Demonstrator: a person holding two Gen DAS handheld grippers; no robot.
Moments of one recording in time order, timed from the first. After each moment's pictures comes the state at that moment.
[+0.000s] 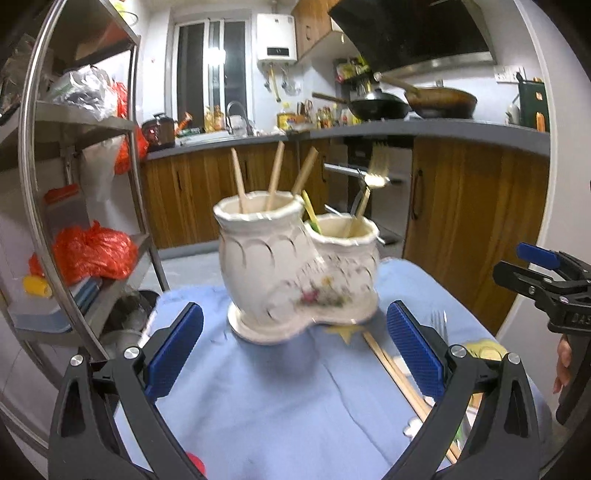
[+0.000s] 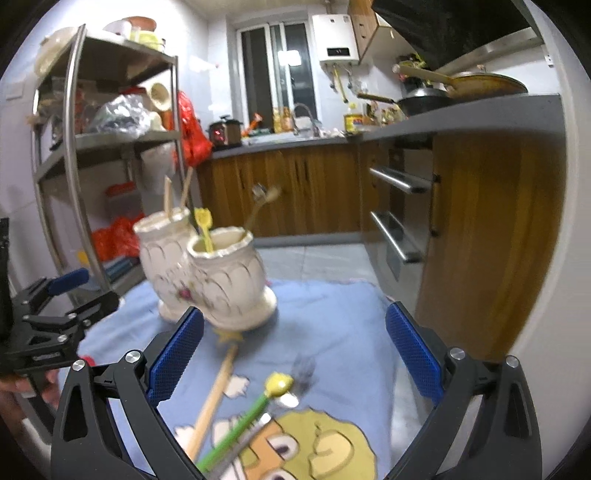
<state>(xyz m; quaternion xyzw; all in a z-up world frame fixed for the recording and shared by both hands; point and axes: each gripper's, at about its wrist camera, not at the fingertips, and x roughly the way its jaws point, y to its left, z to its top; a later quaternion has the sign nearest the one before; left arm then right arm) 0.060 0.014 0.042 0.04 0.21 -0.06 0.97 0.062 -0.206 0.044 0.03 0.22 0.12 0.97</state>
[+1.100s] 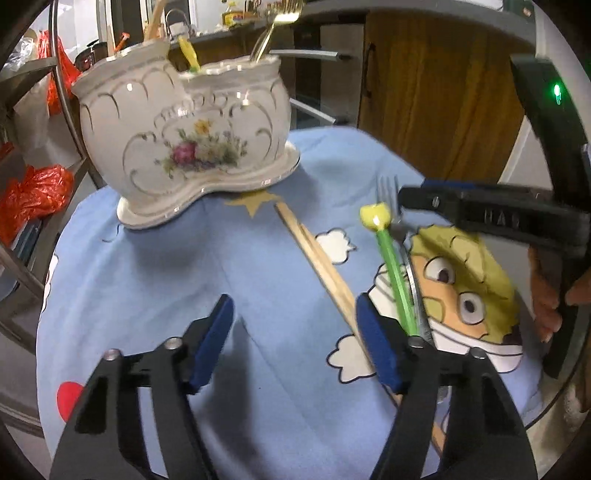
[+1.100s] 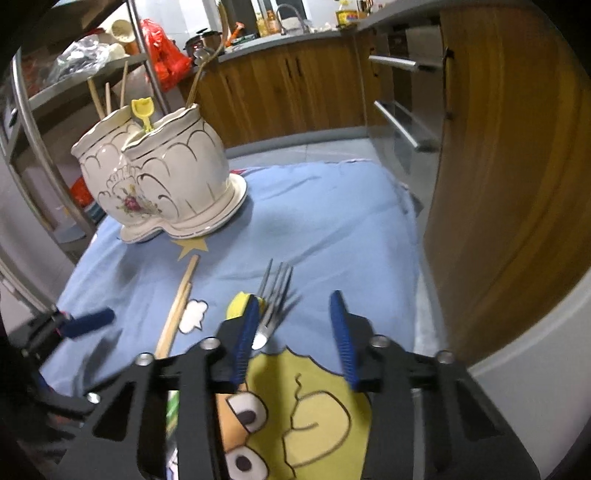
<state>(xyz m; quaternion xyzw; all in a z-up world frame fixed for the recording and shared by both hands) 0.082 -0.053 -0.034 0.08 0.42 -0.12 0.89 0.127 -0.210 -0.024 0.06 0.42 0.15 0.89</state>
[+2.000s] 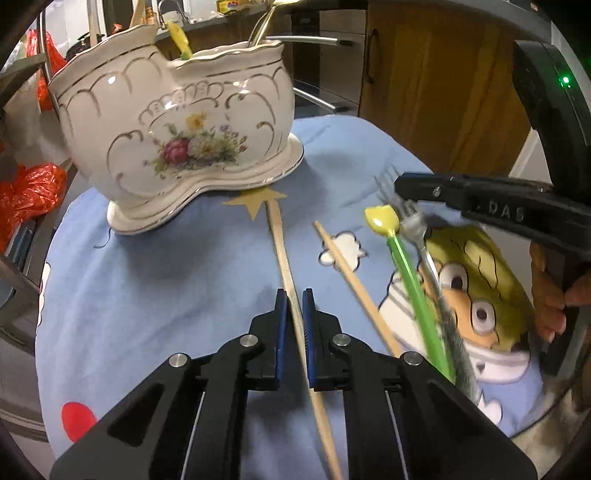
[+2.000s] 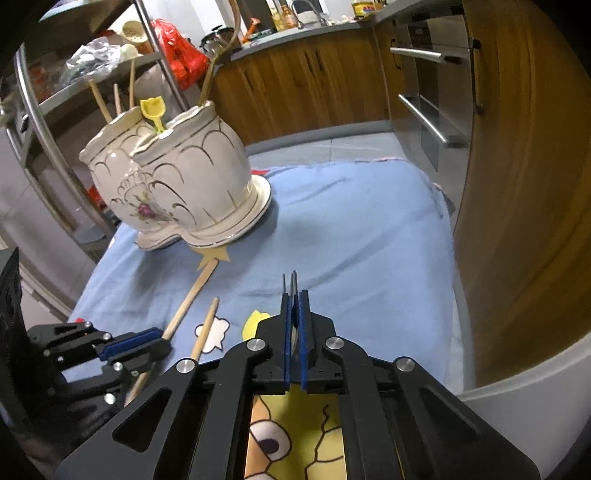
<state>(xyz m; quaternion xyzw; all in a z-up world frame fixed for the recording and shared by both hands) 0.096 -0.043 -0.030 0.09 0.45 -0.14 0.88 0.139 -0.203 -0.022 0.08 0.42 0.19 0.88</state>
